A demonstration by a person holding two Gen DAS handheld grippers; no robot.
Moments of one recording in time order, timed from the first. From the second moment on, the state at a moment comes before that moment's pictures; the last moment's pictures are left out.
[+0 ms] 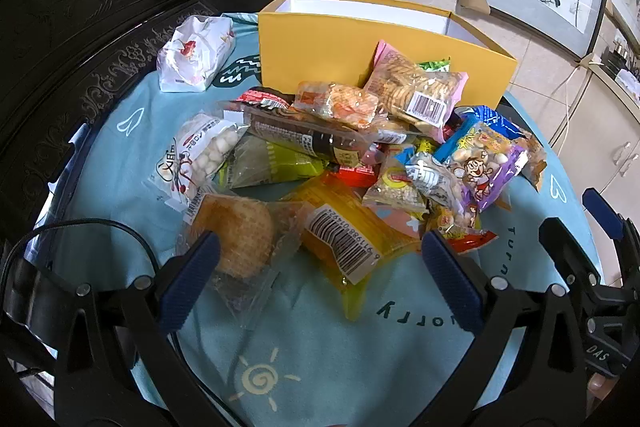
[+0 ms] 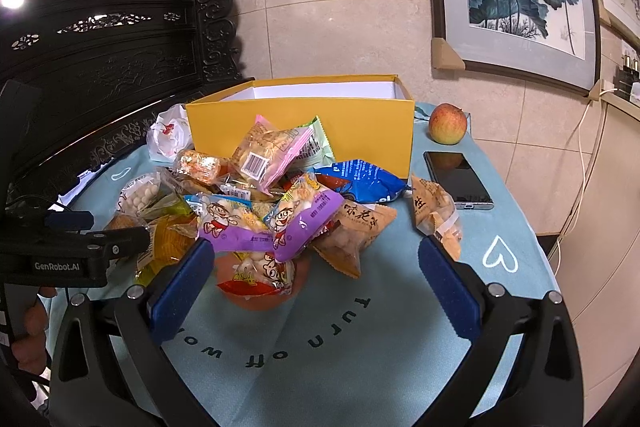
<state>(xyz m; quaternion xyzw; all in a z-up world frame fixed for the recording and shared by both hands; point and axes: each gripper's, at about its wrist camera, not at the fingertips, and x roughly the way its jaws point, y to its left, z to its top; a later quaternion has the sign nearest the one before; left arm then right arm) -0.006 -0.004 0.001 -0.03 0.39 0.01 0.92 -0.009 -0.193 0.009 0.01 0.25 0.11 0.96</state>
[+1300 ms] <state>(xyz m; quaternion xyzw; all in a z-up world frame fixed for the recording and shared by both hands) -0.003 -0.007 -0.004 -0.02 0.40 0.01 0.92 -0.004 -0.199 0.009 0.01 0.26 0.10 0.96</state>
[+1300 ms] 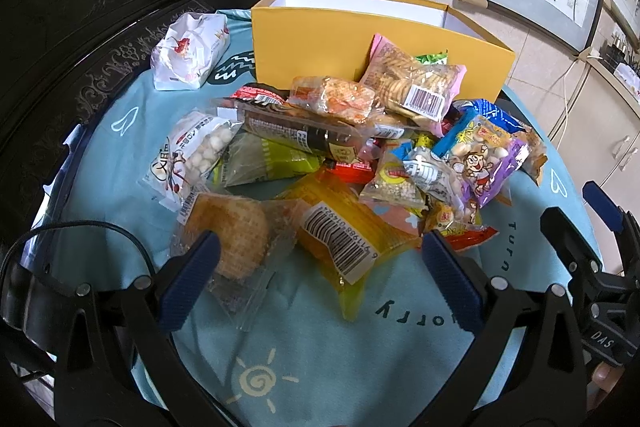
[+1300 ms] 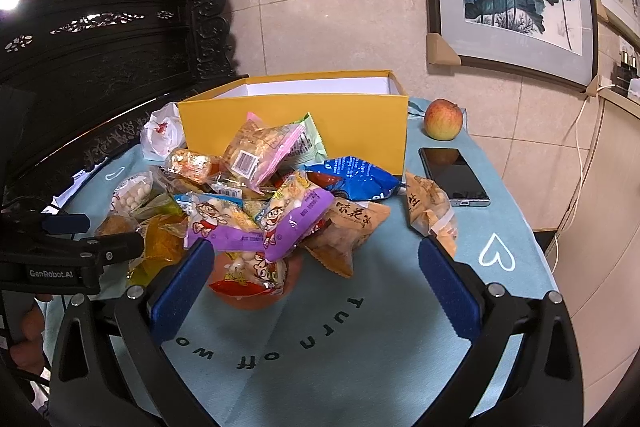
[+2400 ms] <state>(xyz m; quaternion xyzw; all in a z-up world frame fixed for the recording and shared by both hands) 0.035 0.054 -0.032 -0.05 0.47 -0.01 0.88 0.049 -0.231 -0.004 0.07 0.30 0.16 0.94</state>
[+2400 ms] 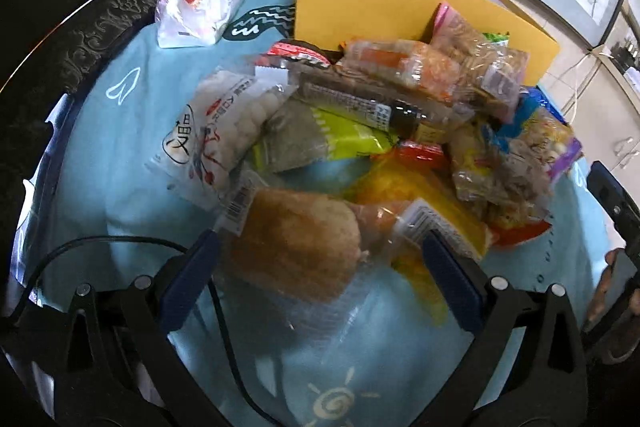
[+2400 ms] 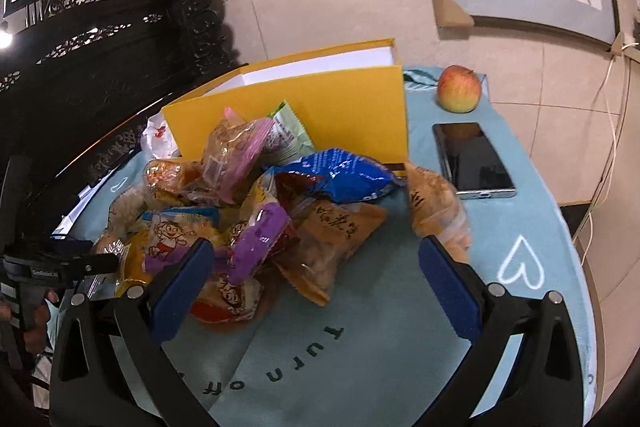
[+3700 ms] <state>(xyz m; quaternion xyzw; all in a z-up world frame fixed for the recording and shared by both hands) 0.049 0.057 -0.031 0.00 0.42 -0.02 0.91 0.039 -0.209 0.001 0.03 0.32 0.14 0.94</state>
